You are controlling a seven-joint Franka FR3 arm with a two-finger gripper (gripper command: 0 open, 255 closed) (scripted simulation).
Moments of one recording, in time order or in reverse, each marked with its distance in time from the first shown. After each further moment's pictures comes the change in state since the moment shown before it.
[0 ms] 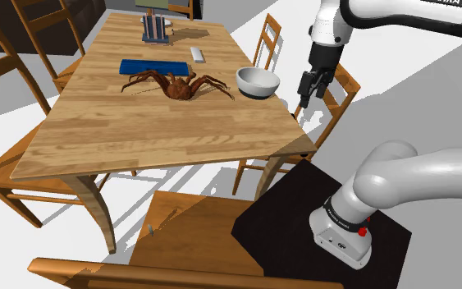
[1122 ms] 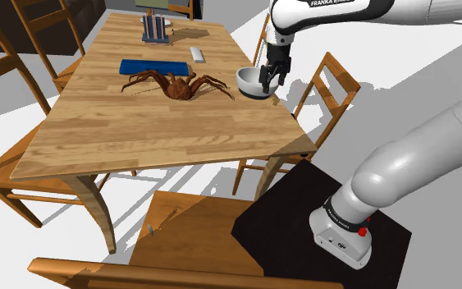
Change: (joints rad) arm -0.052 0.552 -0.063 0.268 -0.106 0.302 -0.083
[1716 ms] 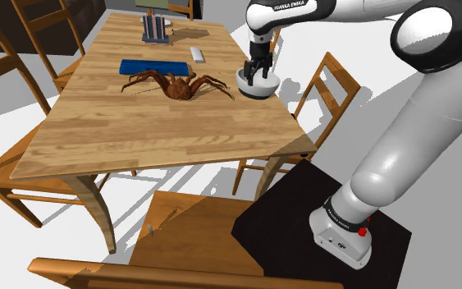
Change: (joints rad) arm -0.023 0.338 -0.025 0.306 -0.030 0.048 -0.043
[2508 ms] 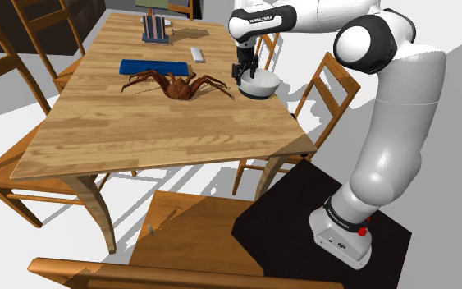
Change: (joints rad) arm -0.020 0.325 -0.015 0.322 -0.012 0.016 -0.034
